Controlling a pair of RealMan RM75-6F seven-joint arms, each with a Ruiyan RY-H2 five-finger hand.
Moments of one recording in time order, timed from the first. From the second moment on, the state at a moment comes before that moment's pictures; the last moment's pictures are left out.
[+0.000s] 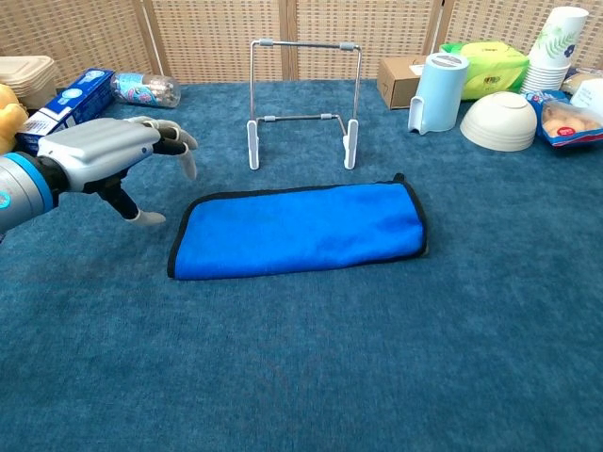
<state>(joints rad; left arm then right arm) -0.65 -1.63 -0.14 -1.23 1.37 0.97 0.27 0.18 -1.21 0.09 -1.63 -1.37 1.42 -0.09</state>
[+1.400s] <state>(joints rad) -0.72 -1.75 -0.13 -1.09 1.38 0.98 0.18 0.12 -1.20 0.11 -1.64 -1.38 1.46 -0.08</state>
